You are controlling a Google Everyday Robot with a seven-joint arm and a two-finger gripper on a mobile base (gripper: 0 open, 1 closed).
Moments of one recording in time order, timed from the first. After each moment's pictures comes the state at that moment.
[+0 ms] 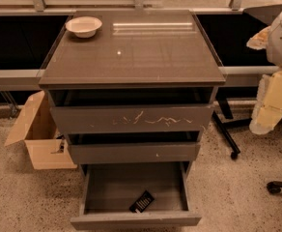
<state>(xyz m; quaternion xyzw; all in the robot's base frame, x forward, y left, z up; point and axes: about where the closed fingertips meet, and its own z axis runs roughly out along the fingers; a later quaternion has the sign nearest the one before) 0.438 -0.216 0.978 -0.60 0.78 -0.04 0.16</state>
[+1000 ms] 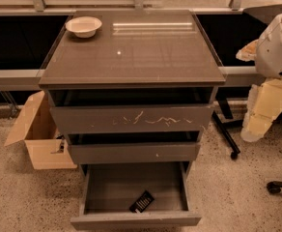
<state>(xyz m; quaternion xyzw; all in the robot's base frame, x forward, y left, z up) 0.439 -0.205 0.955 -0.61 0.77 -0.01 0.15</state>
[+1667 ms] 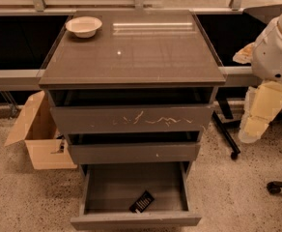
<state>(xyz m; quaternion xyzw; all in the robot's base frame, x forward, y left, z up) 0.440 -0.202 0.948 -0.62 0.77 0.00 0.15</state>
